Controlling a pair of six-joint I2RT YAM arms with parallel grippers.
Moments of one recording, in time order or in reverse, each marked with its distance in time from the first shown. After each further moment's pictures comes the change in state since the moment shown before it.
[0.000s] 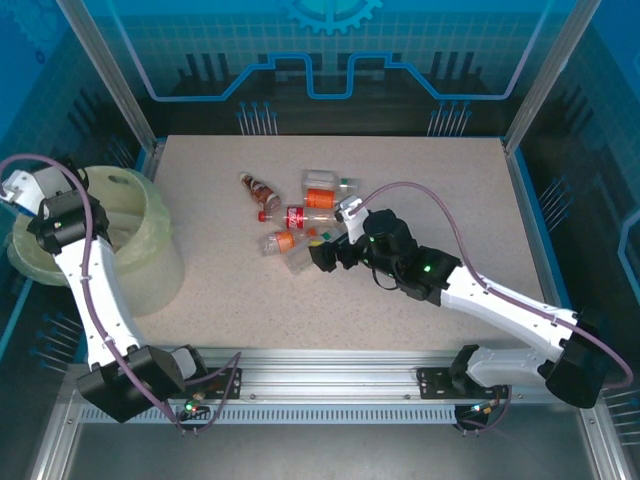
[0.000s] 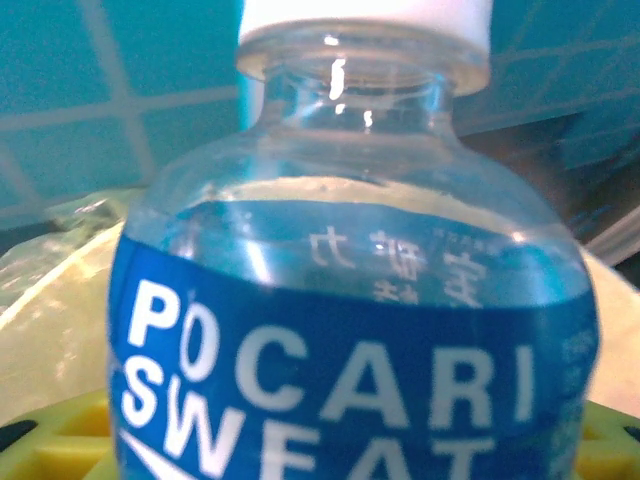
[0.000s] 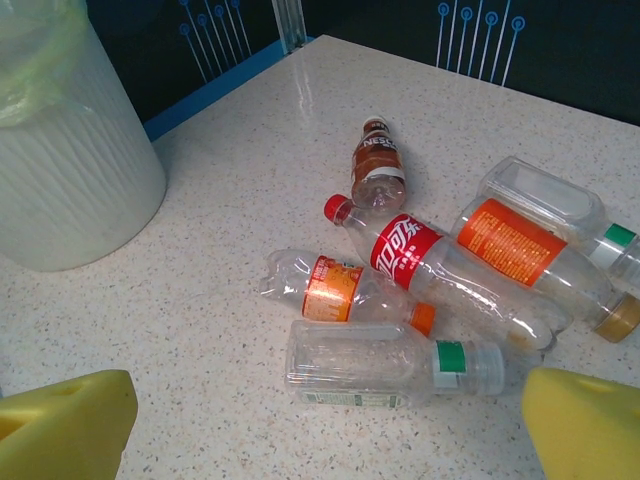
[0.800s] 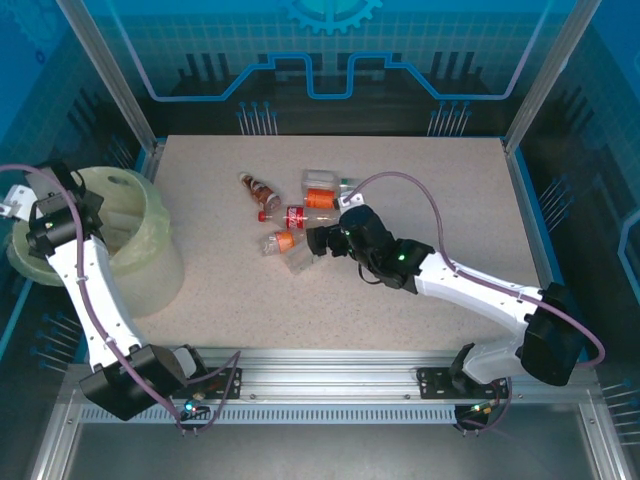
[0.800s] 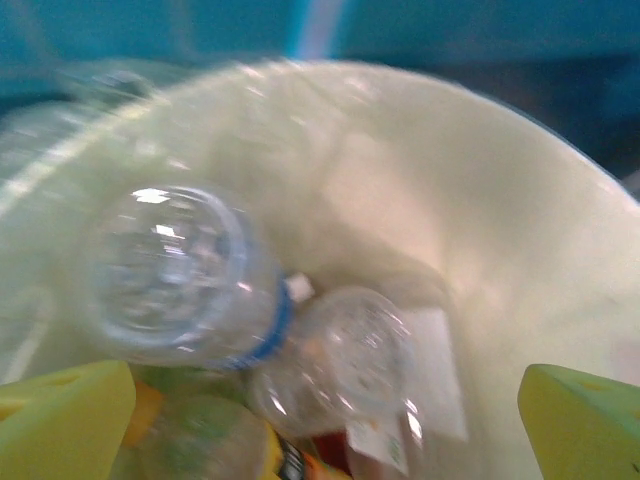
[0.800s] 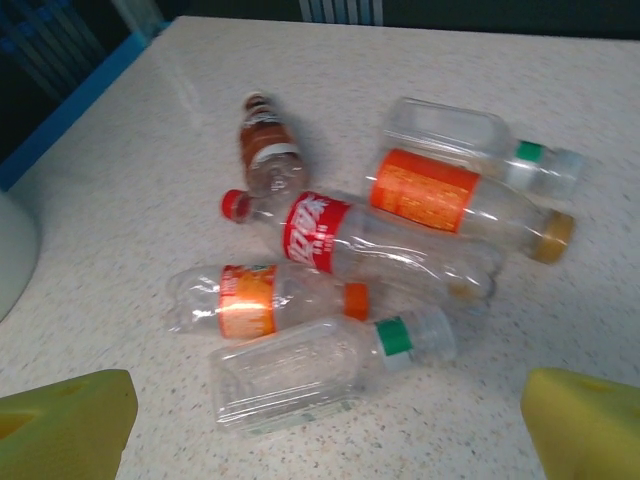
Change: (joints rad) left arm 0.034 0.003 0.063 -0.161 0.177 -0.105; right arm 0.002 0.169 0.060 -0.023 0.247 0.263
